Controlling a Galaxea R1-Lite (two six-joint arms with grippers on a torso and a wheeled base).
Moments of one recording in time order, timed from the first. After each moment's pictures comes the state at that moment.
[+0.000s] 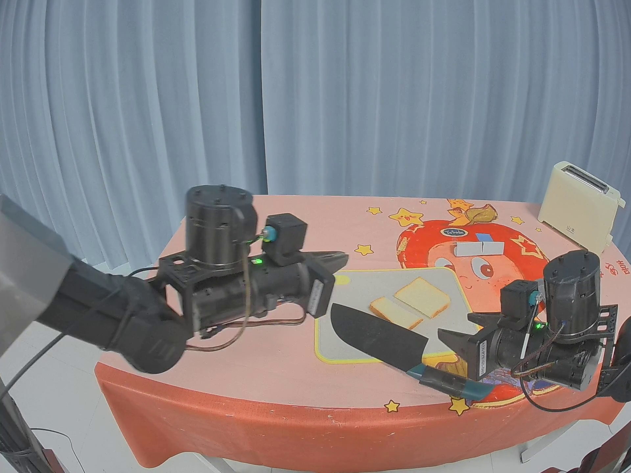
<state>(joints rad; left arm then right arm) -0.63 1.92 -0.96 -0.72 -0.20 0.06 0.71 1.52 -0.52 -0.43 -0.26 0.16</state>
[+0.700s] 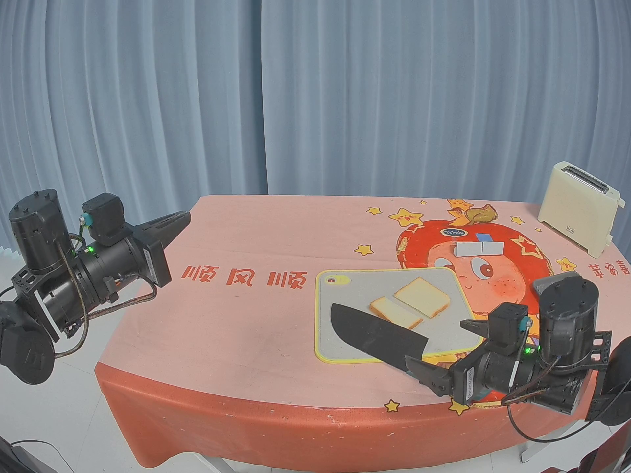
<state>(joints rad) -0.26 1.55 -0.55 -0.97 -0.25 0.00 0.79 1.55 -0.42 -0.61 -0.26 0.14</state>
